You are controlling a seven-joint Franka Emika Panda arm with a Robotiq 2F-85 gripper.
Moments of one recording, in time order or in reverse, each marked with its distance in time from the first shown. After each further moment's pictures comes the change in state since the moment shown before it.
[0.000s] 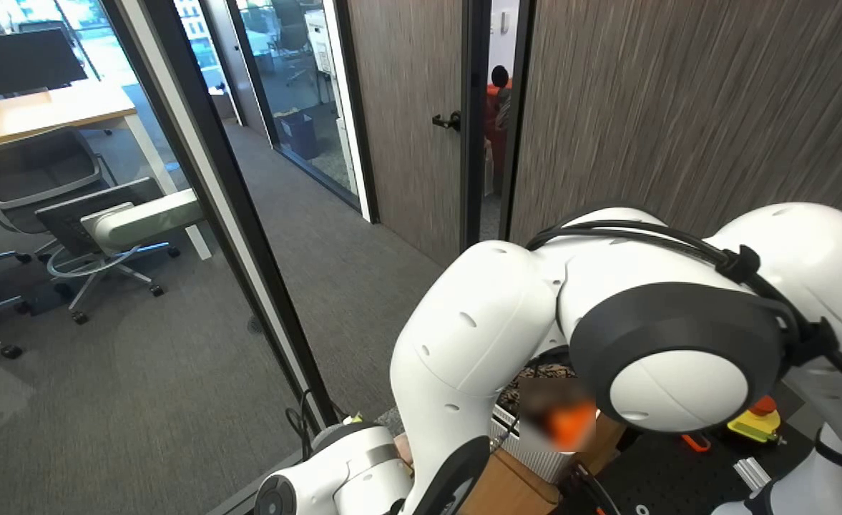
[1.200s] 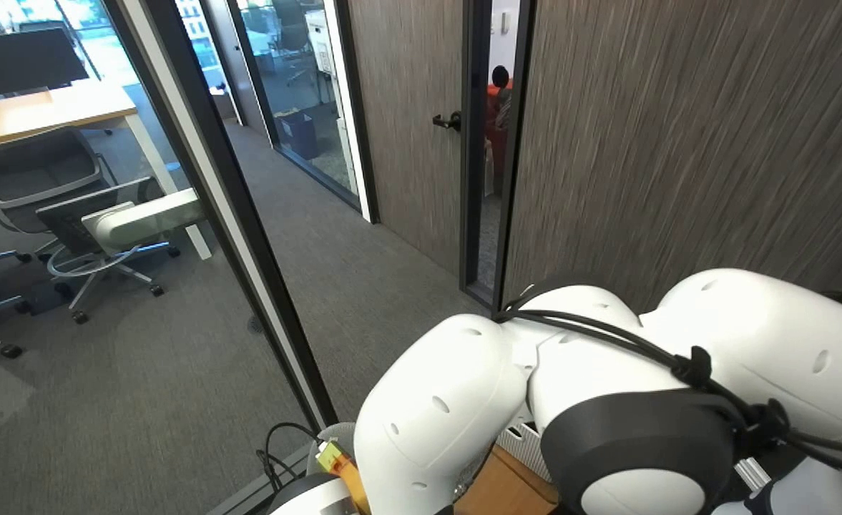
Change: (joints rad) arm 0.136 0.193 -0.015 0.311 -0.012 -0.413 -0.042
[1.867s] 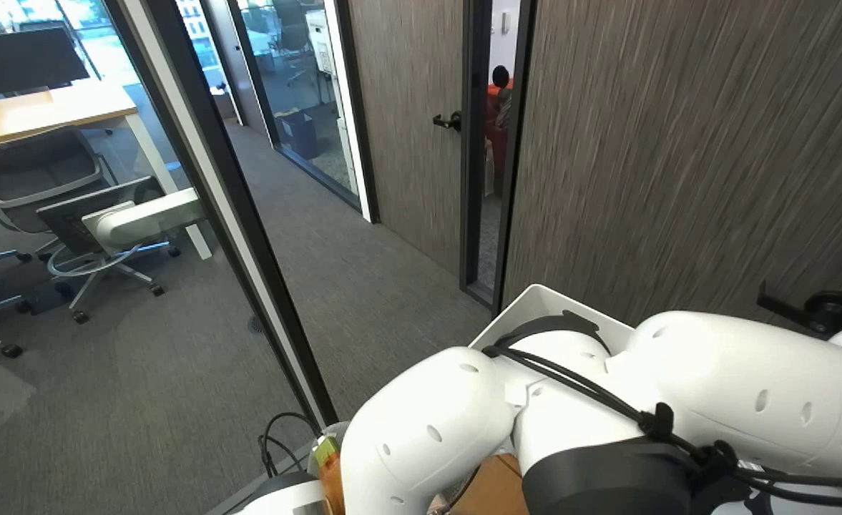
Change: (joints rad) arm 0.031 0.161 -0.024 0.301 0.122 -0.232 0.033
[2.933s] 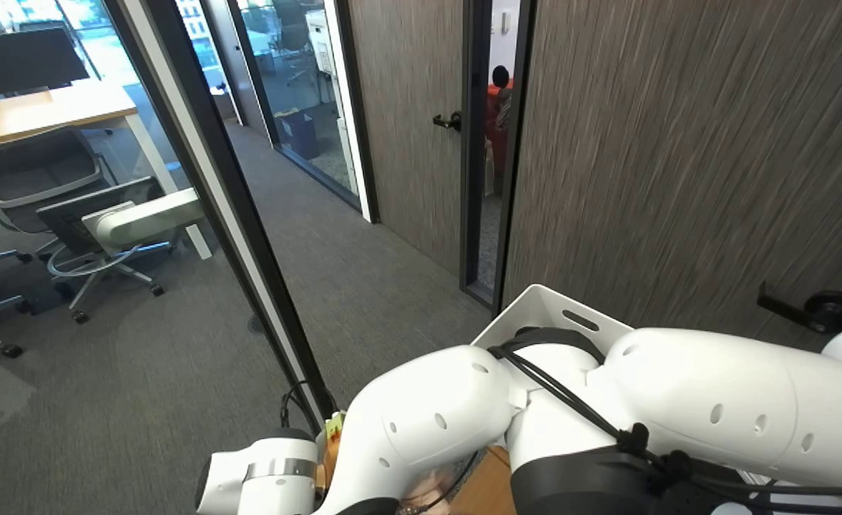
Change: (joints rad) arm -0.031 0.121 -0.058 0.275 0.255 -0.143 0.035
